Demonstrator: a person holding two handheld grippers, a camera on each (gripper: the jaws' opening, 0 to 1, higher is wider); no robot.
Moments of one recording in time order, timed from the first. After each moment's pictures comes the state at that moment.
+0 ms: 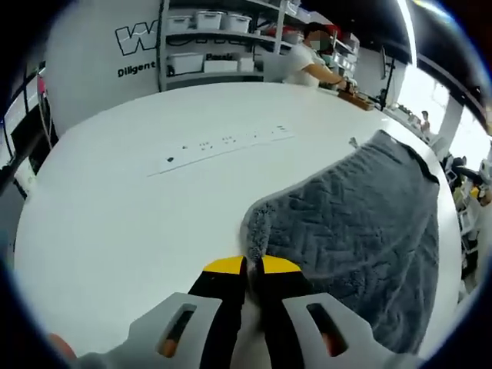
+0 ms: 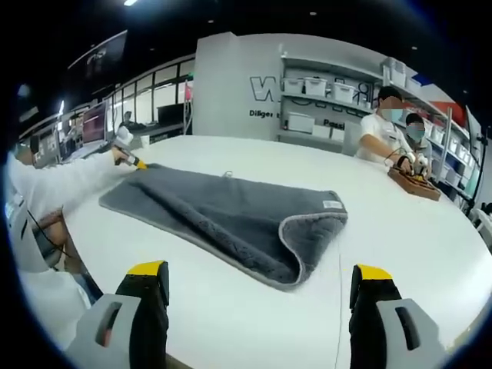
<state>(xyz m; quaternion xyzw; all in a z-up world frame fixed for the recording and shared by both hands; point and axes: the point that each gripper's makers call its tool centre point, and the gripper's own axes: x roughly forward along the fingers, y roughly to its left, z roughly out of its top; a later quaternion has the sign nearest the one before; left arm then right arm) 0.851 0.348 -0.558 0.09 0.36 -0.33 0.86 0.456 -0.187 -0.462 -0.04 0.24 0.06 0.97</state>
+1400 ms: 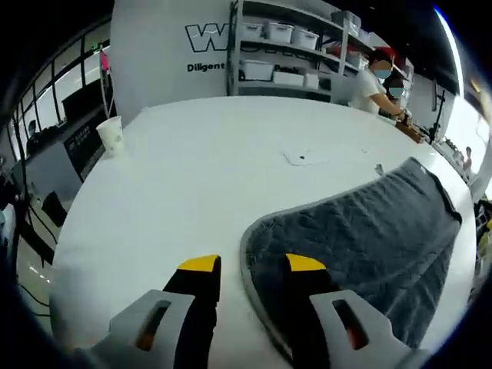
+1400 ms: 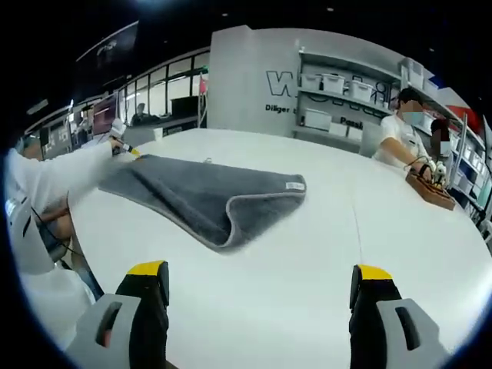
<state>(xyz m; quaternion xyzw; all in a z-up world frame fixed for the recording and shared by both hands) 0.866 0.509 -0.515 0.05 0.33 -0.20 0.92 0.481 -0.153 -0.462 -0.06 0.26 0.10 0.96</state>
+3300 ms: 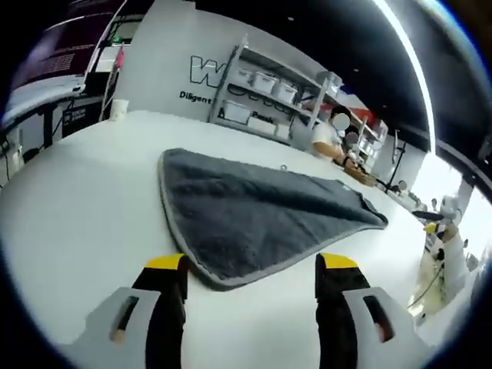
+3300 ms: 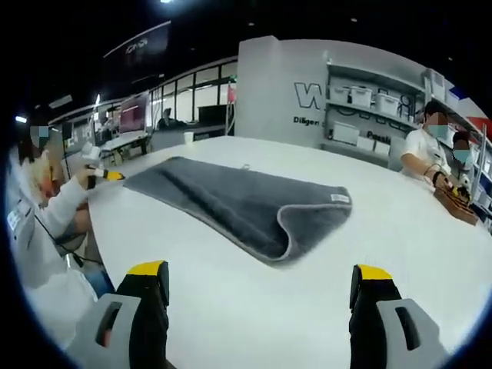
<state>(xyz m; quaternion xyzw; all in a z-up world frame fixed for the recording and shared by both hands) 0.618 0.461 -0.540 -0.11 0.24 -0.25 0.93 0.486 -0.077 -0.483 -0.06 0.22 0.17 0.96</state>
